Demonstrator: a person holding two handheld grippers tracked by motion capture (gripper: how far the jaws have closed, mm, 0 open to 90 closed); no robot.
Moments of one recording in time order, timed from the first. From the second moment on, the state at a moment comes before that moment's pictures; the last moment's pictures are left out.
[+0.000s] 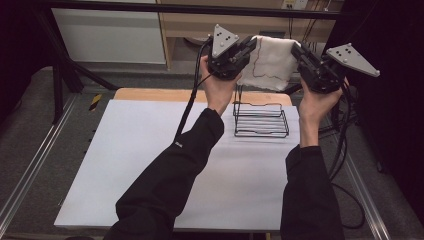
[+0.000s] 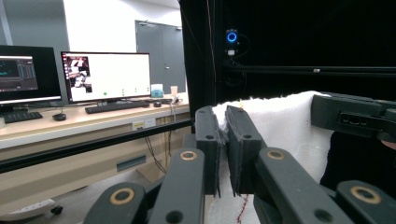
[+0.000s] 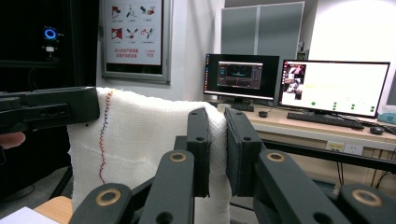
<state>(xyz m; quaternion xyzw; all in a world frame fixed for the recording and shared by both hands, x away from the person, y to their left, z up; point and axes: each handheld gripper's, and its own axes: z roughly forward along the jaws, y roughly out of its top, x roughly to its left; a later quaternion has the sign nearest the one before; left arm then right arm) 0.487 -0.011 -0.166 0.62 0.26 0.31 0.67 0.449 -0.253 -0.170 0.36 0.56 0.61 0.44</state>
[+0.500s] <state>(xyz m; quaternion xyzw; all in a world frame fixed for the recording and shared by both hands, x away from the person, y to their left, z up) 0.509 -0.020 -0.165 0.62 0.27 0.31 0.67 0.471 -0.261 -0.167 0.37 0.56 0.60 0.43</state>
